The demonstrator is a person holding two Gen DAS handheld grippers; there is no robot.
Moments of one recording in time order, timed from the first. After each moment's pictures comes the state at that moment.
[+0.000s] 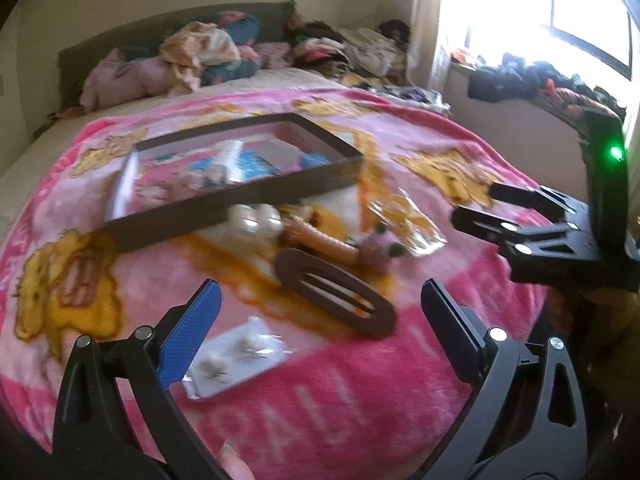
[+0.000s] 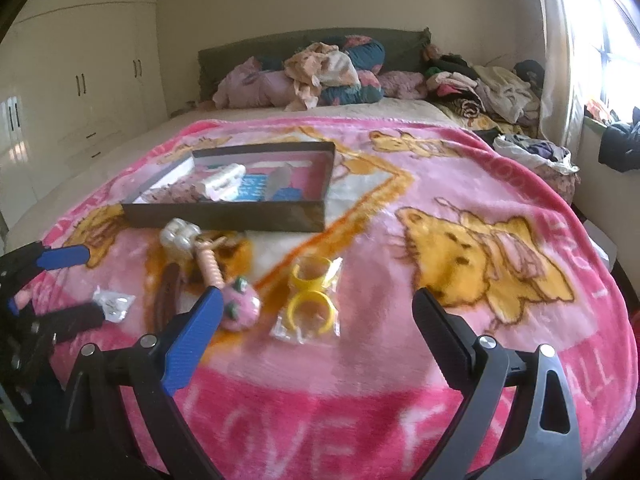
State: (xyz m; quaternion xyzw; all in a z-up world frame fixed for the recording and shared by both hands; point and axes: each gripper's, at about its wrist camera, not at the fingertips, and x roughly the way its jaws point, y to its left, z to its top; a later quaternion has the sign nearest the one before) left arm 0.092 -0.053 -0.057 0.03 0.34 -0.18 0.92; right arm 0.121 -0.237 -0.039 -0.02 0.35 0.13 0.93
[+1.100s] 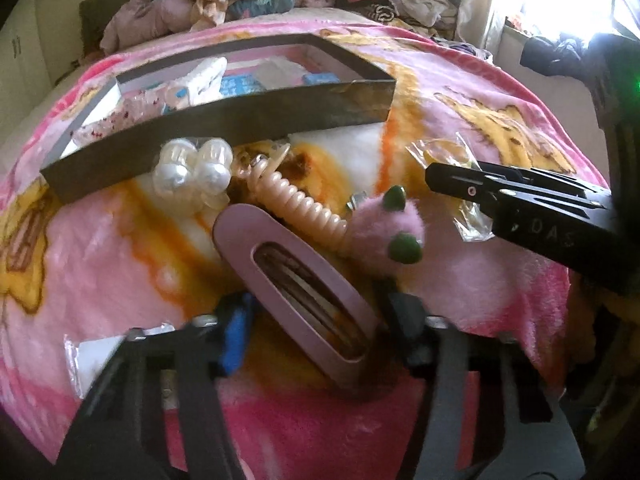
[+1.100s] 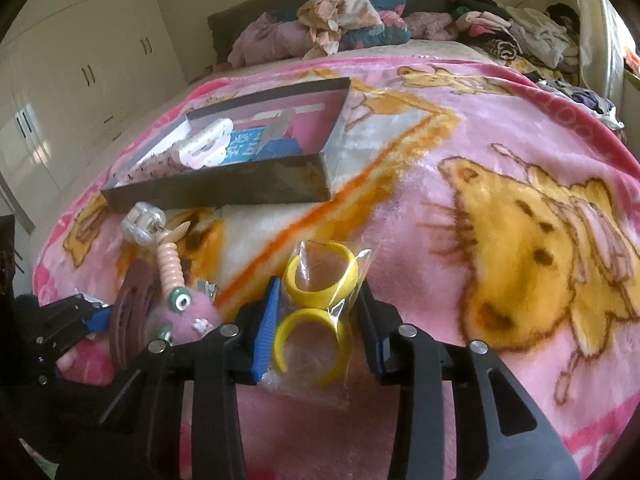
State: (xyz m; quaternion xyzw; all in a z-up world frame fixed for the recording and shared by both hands) left arm 0.153 -0.104 -0.115 0.02 0.44 -0.09 0.89; right arm 0.197 -0.241 -0.088 0.02 0.43 0.19 0.88
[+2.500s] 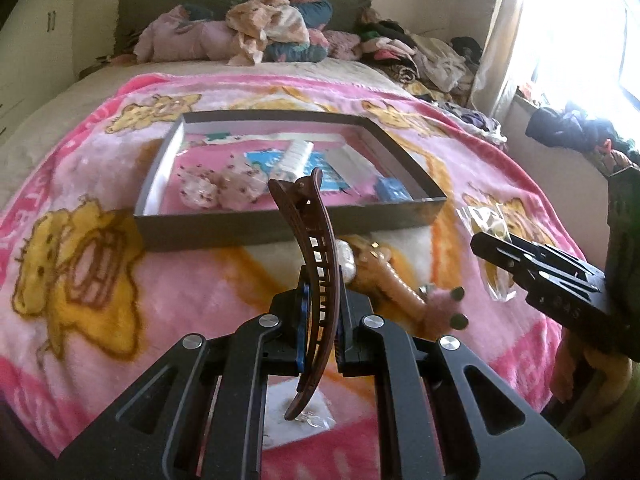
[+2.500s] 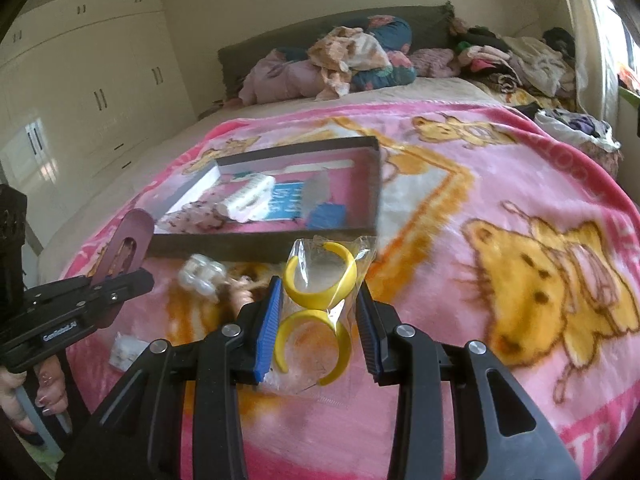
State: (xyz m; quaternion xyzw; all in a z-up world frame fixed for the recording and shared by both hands) left arm 0.156 -0.014 -0.052 -0.06 0.37 -0.08 0.92; right arm 0.183 -0.199 -0.039 0.03 0.37 0.21 0.91
